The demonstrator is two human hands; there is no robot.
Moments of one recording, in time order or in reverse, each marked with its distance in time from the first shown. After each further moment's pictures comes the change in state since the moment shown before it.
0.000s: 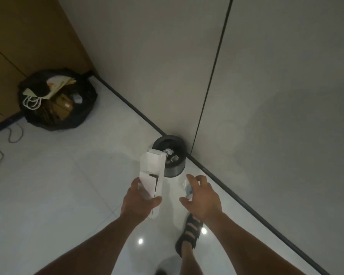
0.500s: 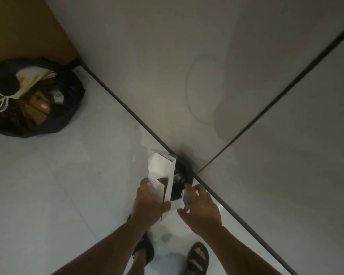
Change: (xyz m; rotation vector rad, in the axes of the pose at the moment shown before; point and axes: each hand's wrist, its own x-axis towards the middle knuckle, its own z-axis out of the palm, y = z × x) left_hand 0.227 0.057 0.050 0.014 -0.014 0.057; right_hand 0.213 0.012 0.028 -0.007 -0.061 -0.012
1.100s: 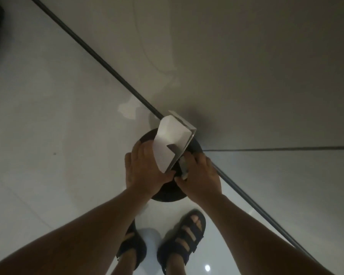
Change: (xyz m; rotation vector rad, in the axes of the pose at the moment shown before) left_hand 0.214 -0.100 0.121 0.450 0.080 0.299; right_hand 0.184 0.065 0.144 -0.060 -0.004 0.107
